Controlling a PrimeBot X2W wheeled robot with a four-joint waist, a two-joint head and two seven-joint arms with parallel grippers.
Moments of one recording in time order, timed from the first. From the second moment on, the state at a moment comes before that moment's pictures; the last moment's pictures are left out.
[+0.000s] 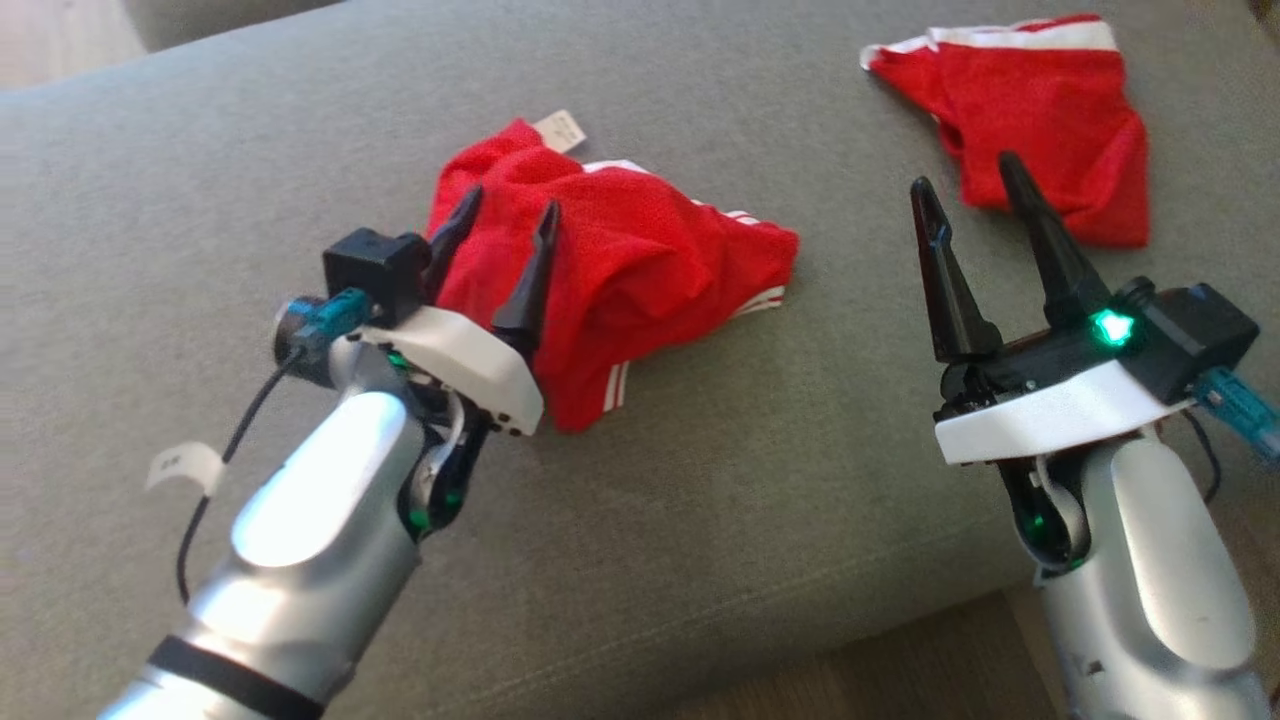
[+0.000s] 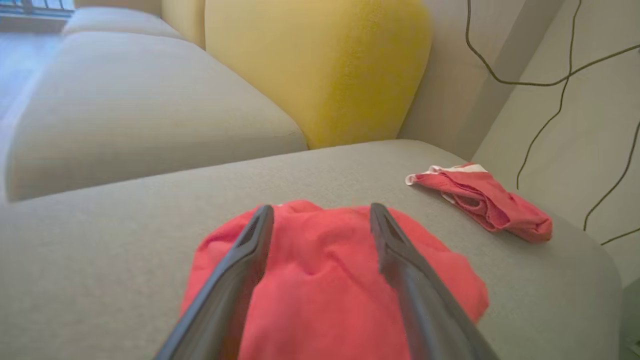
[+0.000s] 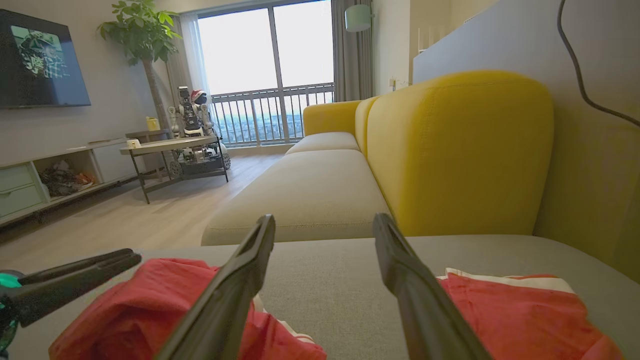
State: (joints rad) left arm -0.62 0.20 -0.72 0.48 -0.63 0.10 -0.25; right arm -0.33 -0.06 0.07 0.12 0.21 0.13 -0.24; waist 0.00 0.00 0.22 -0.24
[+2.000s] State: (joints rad) left arm 0.01 0.10 -0.15 0.24 -0.11 -0.06 -0.25; right arm -0.58 -0.05 -0.26 1.14 0.18 0.13 -0.25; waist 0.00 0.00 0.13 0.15
